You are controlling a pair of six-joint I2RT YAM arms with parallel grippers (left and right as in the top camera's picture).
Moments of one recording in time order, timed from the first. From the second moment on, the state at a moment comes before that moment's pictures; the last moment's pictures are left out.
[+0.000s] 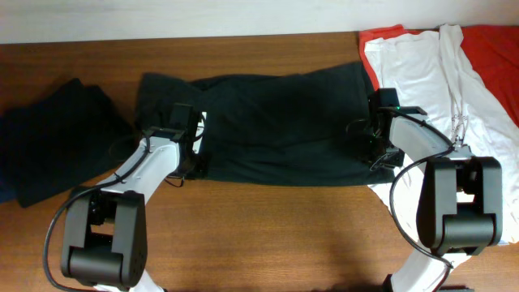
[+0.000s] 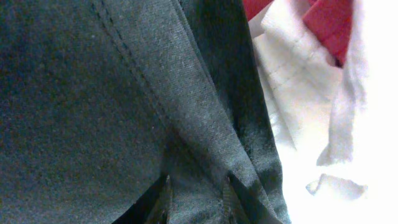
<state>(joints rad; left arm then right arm) -0.19 1.82 1.10 -0.71 -0.04 -0.08 -0.02 1.92 1.21 -0.81 0.16 0.31</state>
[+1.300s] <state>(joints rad) 0.23 1.89 1.46 -0.91 0.32 0.02 -0.02 1.92 1.21 -0.91 0.18 0.31</state>
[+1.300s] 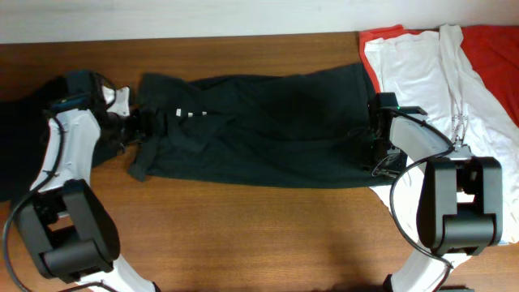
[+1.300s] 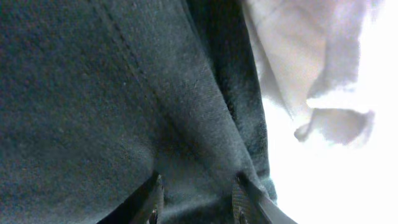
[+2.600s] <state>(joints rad) 0.22 1.62 0.96 -0.66 -0.13 -0.28 -0.09 1.92 1.21 -0.97 0.14 0.31</state>
